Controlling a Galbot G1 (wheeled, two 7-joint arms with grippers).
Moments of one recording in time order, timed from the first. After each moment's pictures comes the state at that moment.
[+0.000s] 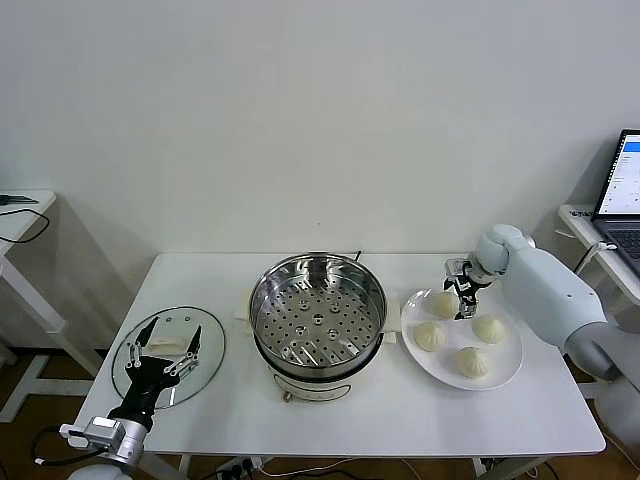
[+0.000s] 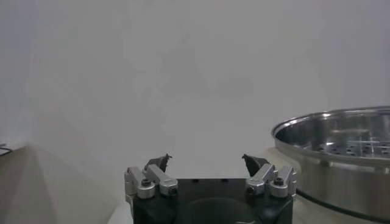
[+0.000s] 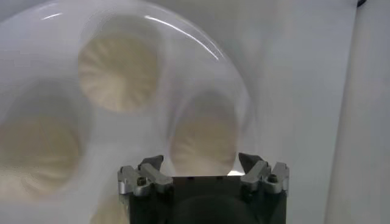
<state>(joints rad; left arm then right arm) 1.56 -1.42 -0.77 -2.04 -0.07 -0.02 0.26 -0.03 1.02 -0.51 0.70 -0.48 0.06 -1.10</state>
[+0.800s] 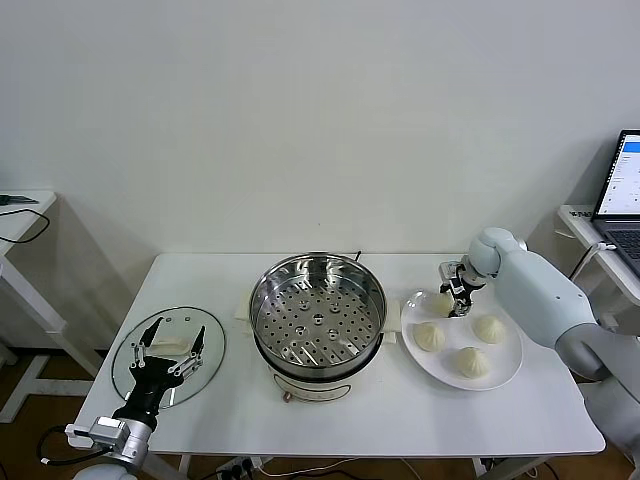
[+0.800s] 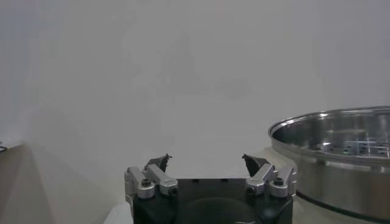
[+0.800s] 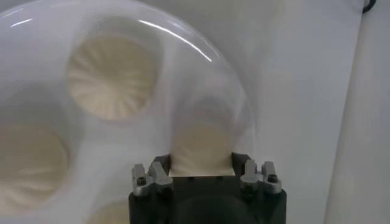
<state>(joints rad) 1.56 -1.43 -0.76 -2.03 -0.07 -0.03 0.26 -0.03 0.99 -0.53 0.74 -0.47 0.06 -1.10</state>
